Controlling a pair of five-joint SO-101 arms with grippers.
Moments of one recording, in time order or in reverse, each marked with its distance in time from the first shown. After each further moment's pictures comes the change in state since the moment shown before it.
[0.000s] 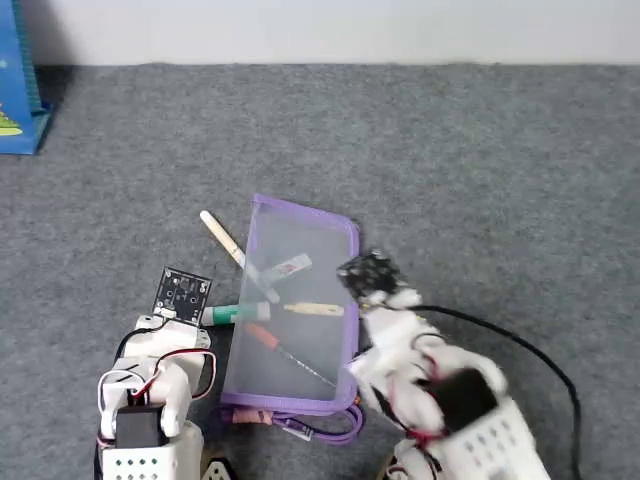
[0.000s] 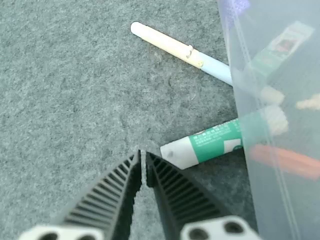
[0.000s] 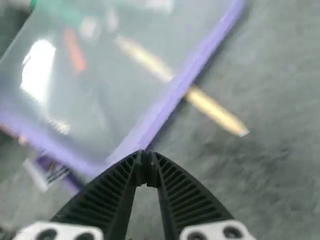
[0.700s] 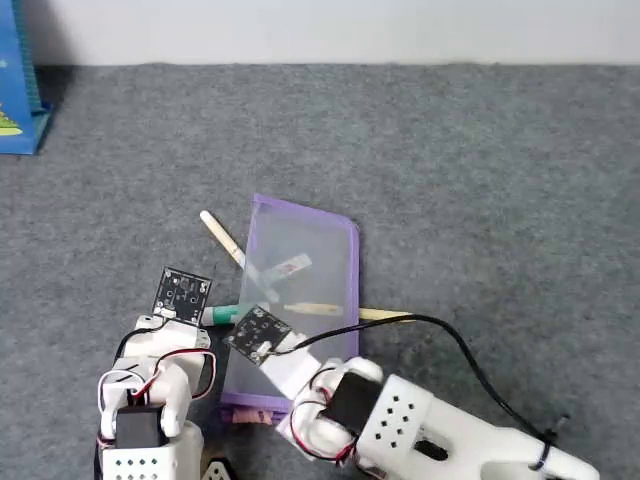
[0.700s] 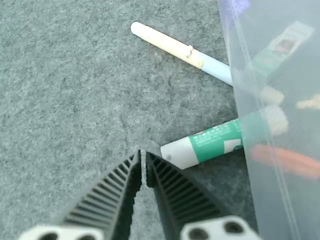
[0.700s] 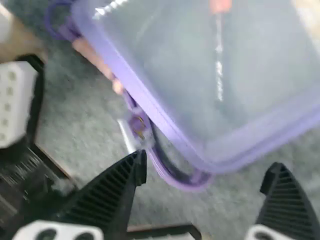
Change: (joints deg) left arm 0.0 0.0 0.0 0.0 0.0; right arm -32.2 23.4 -0.4 -10.9 -14.6
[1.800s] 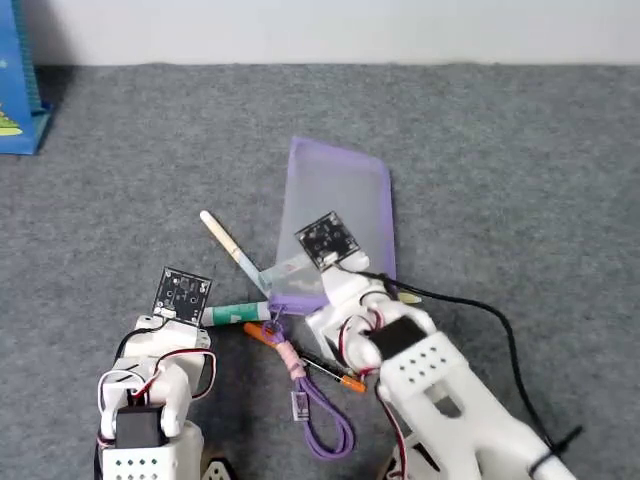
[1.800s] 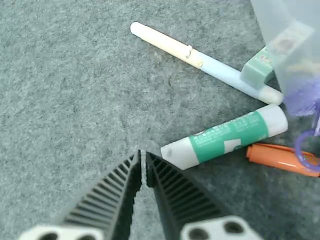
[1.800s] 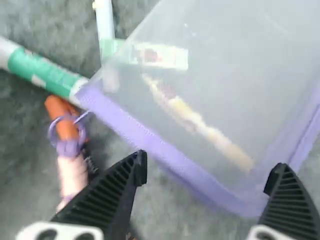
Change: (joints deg) left arm 0.0 0.0 0.0 0.0 0.0; right arm 30.3 2.7 5.9 -28.3 14.2
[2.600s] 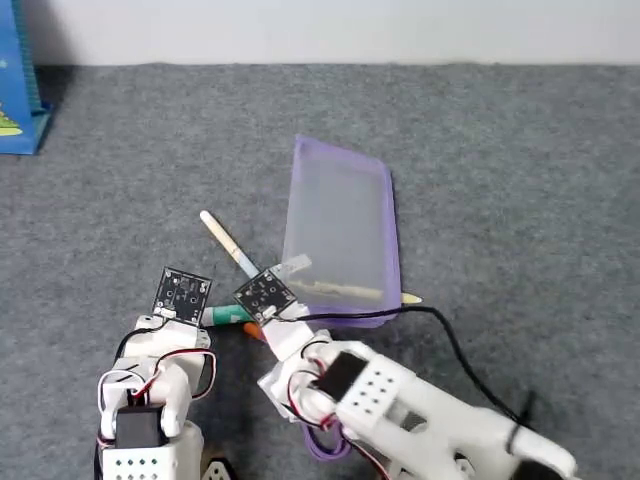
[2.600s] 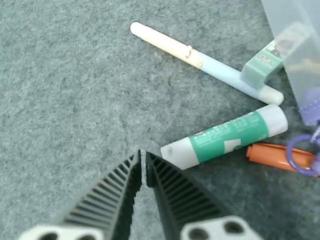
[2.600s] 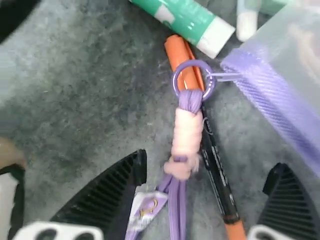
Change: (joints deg) left arm 0.0 0.0 0.0 0.0 0.0; right arm -21.3 11.1 0.0 -2.2 -15.5
